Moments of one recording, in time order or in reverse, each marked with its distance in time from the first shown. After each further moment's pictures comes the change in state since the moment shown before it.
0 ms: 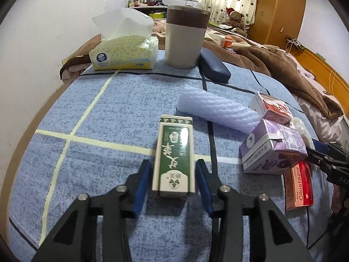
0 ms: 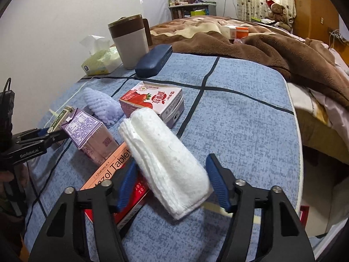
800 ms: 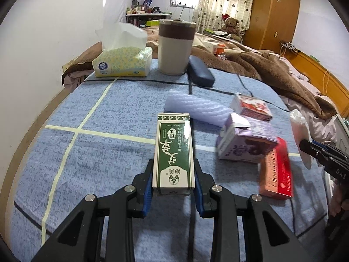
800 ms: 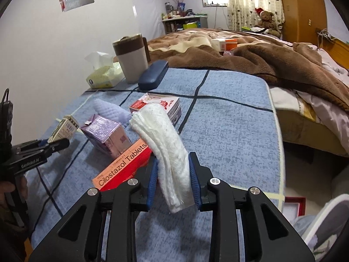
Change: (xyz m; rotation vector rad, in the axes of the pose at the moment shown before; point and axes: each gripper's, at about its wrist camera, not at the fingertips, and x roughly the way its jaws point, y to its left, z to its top) left arm -0.042 -0.016 -0.016 0.012 -0.057 -0.019; right arm -0.043 0.004 -0.014 0.051 -0.105 -0.032
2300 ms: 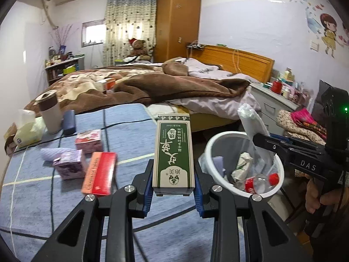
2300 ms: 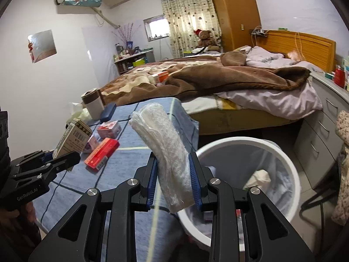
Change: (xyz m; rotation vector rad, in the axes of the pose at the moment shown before) left arm -0.117 -0.219 -0.041 0.382 -0.173 -0.386; right arm -0.164 -0.069 -0.078 0.236 -0.225 -0.244
